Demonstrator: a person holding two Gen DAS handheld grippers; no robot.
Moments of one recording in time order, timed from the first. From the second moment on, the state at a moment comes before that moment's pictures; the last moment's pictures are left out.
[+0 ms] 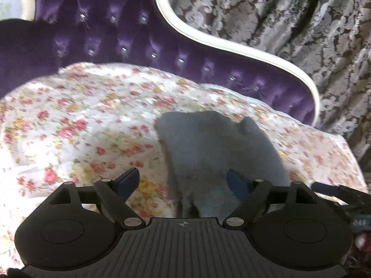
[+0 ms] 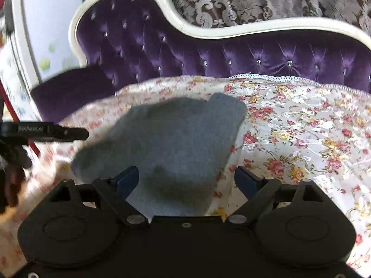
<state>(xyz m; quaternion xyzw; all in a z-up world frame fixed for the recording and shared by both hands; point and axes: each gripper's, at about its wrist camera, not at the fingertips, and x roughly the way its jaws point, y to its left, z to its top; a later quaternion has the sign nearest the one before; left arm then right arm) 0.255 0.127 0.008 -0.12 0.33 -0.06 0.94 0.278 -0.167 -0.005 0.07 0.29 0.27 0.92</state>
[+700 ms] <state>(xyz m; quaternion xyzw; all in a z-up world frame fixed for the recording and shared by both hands) 0.306 0.100 -0.043 -0.18 0.39 -0.12 0.90 0.355 -0.177 -0.041 0.20 0.34 0.31 0.87</state>
